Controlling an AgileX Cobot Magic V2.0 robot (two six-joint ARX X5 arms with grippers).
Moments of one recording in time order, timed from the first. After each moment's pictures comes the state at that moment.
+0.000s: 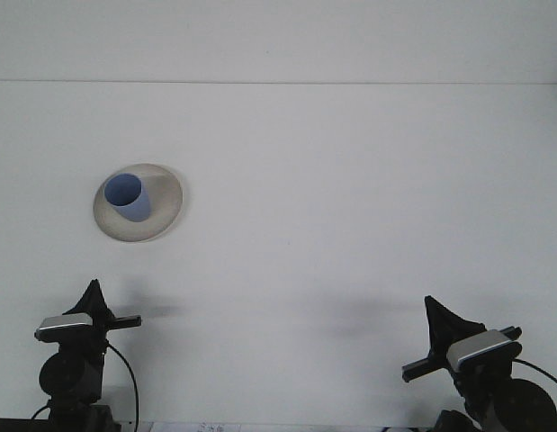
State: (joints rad) left arm -0.03 0.00 0.03 0.02 -0.21 0.04; right arm 0.94 0.22 0.68 -0.68 0.58 0.16
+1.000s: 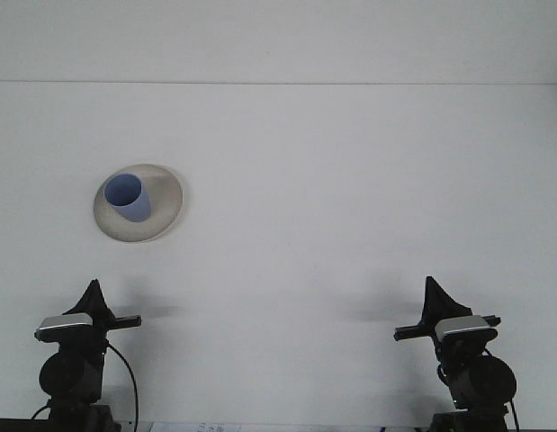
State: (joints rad) left arm -0.03 0.00 0.03 0.02 -0.21 0.04; right arm 0.06 0.07 0.07 -0.02 -0.11 0.09
